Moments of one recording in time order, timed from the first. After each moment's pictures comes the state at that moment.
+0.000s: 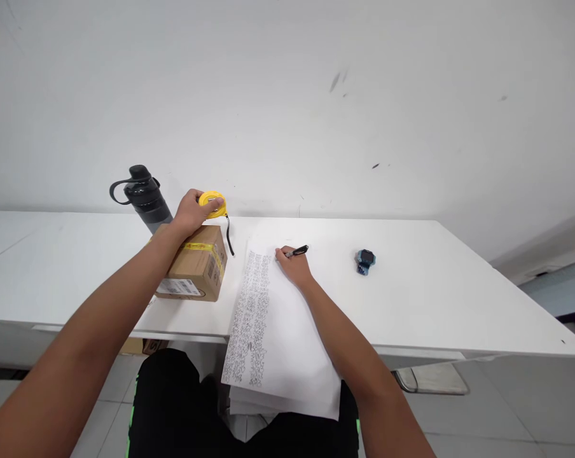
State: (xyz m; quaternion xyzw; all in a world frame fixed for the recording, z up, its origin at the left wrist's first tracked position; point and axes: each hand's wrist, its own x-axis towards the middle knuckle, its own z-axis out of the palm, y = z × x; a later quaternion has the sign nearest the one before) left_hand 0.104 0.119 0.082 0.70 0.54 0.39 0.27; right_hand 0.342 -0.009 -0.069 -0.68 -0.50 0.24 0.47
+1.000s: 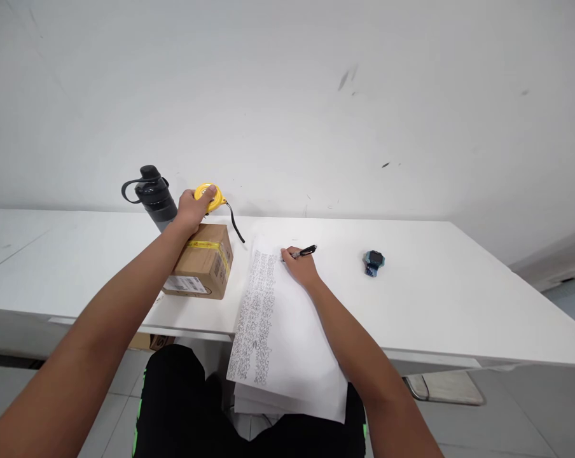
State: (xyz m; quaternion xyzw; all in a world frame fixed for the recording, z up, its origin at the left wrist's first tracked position) left_hand 0.103 0.131 0.078 0.60 0.55 0.49 0.30; right_hand 0.342 -0.012 -0.068 -0.69 -0.50 0.24 0.47
